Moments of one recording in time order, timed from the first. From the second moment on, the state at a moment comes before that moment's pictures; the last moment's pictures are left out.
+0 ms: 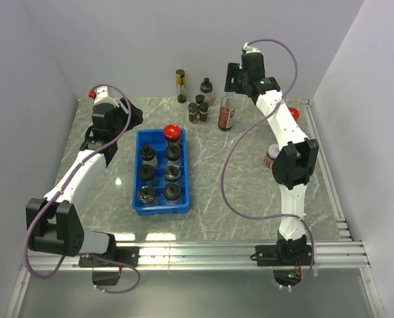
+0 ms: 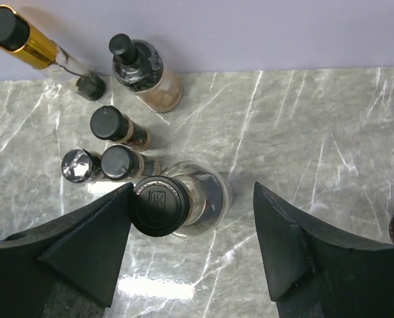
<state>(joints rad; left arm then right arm) -0.14 1.35 1.04 0.04 -0.07 -0.53 0.27 2.15 2.23 -0.62 0.12 0.25</state>
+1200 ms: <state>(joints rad) -0.14 1.34 1.03 0.04 -0.04 -0.54 -0.11 1.97 1.92 -0.70 0.33 0.49</state>
